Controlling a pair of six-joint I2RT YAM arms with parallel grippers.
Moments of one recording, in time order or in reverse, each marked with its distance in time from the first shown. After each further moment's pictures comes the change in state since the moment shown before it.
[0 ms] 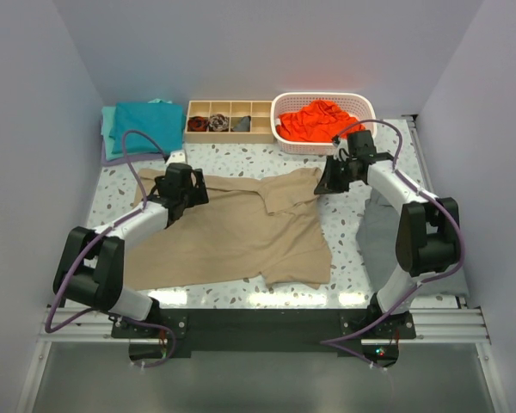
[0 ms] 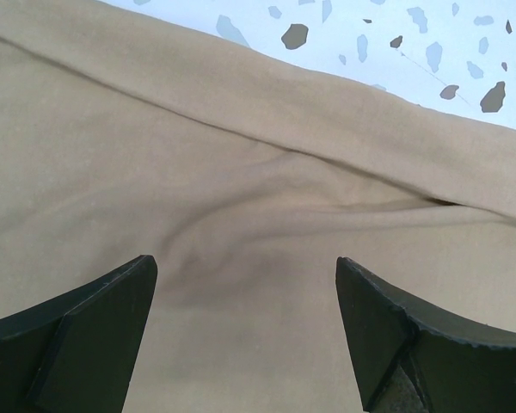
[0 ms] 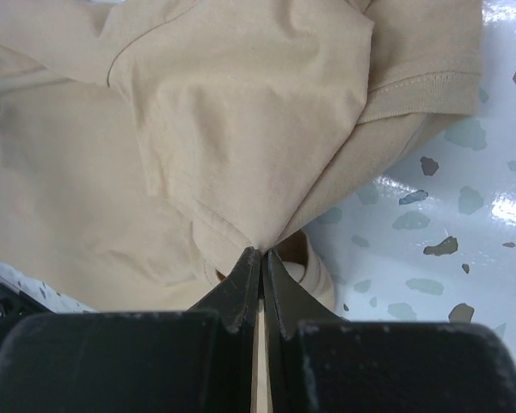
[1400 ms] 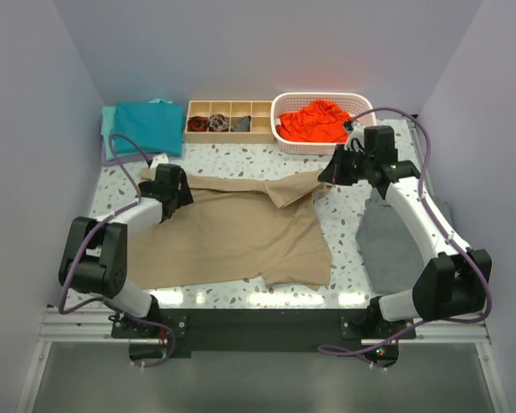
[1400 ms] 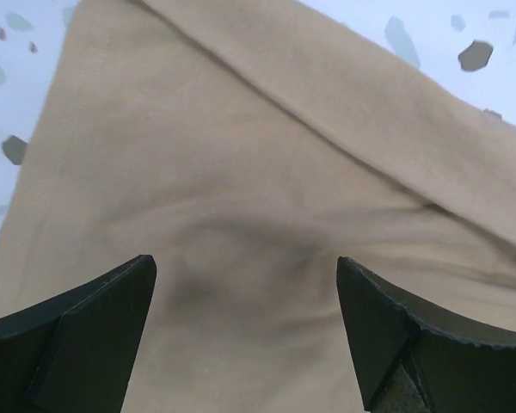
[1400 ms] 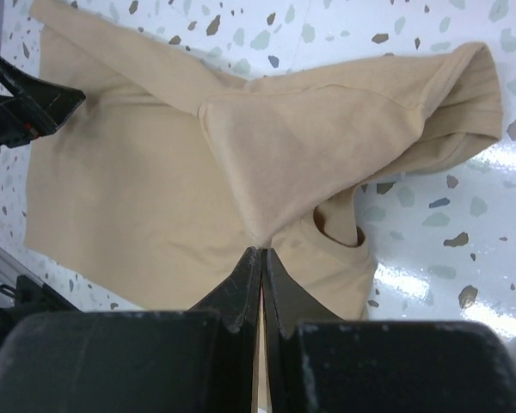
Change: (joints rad) left arm 0.114 0.070 0.001 -0.016 -0.107 -0.017; right arm 0.021 -0.330 -0.039 0.014 -0.012 -0.010
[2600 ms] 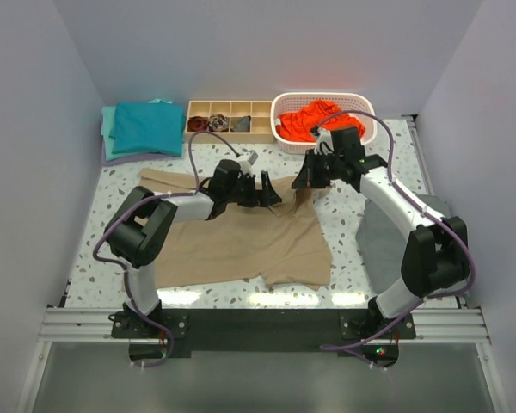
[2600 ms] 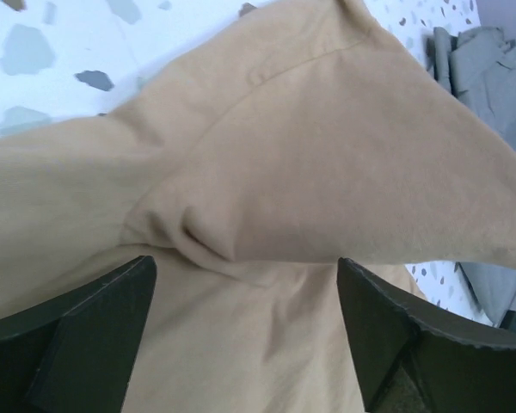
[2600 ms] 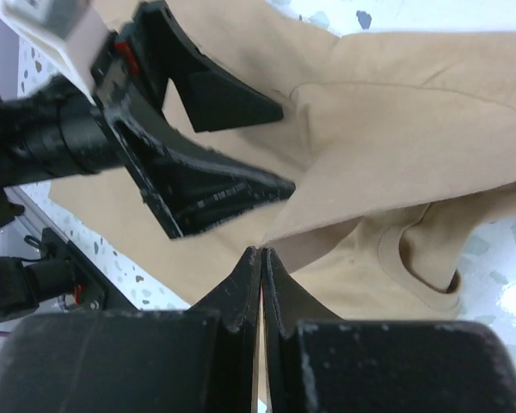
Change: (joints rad) left arm -0.348 0.338 0.216 0.394 0.762 -0.143; right arm 0.148 0.182 0.030 0.064 -0.068 0.048
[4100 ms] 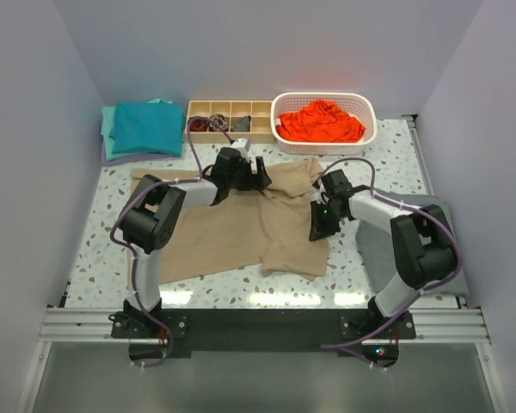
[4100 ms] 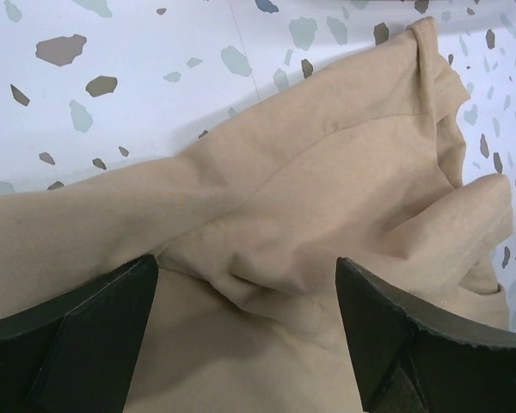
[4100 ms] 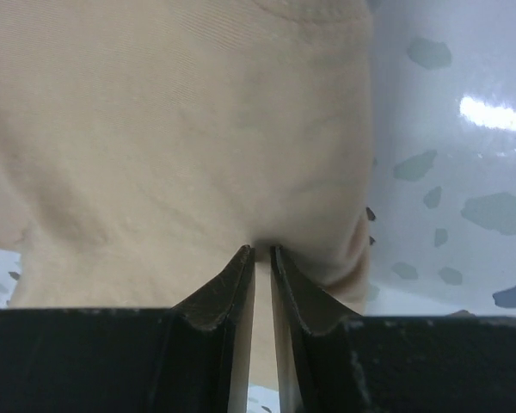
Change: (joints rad) left arm 0.047 0.176 0.191 -0.018 -0.205 0.077; right arm 0.022 0.071 -0.322 -0.050 0.228 -0.027
